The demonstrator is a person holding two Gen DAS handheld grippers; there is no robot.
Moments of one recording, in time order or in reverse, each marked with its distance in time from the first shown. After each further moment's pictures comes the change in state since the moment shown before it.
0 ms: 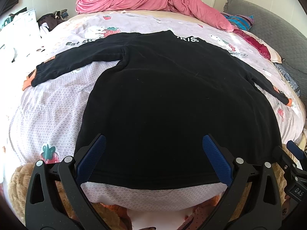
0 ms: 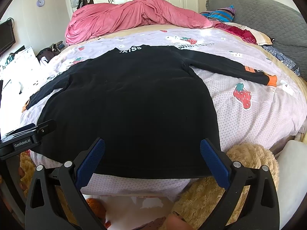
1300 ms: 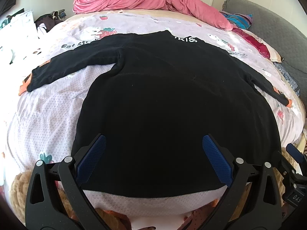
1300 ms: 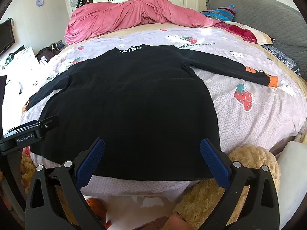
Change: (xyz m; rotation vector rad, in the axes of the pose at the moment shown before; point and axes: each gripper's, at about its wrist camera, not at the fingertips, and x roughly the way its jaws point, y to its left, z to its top) left arm 0.009 -0.007 0.013 0.011 0.009 -0.009; right arm 0.002 0.000 0.007 0.003 0.010 -0.001
